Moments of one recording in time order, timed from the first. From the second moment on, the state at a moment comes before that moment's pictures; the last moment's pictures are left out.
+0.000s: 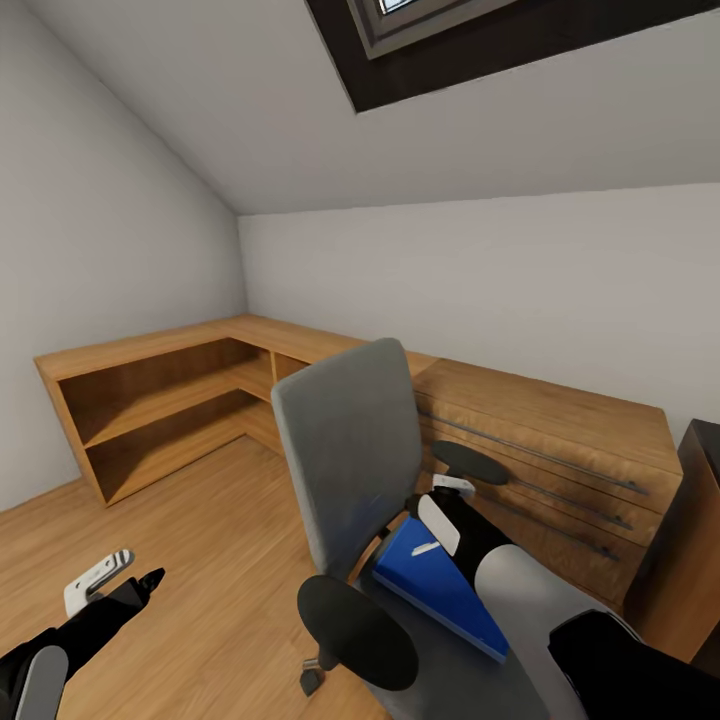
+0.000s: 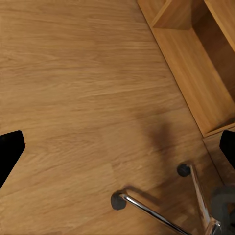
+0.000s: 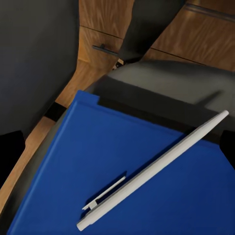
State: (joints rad) left arm -0.11 0.00 0.49 -1.57 0.45 0.76 0.09; right arm -0.90 0.14 0.31 -0.41 -0.59 0.41 -0.51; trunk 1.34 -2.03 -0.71
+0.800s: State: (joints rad) left arm -0.11 0.00 0.49 -1.58 0.45 0.76 0.08; right arm -0.90 0.13 0.32 -0.41 -0.59 0.41 -0.51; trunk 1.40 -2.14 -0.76
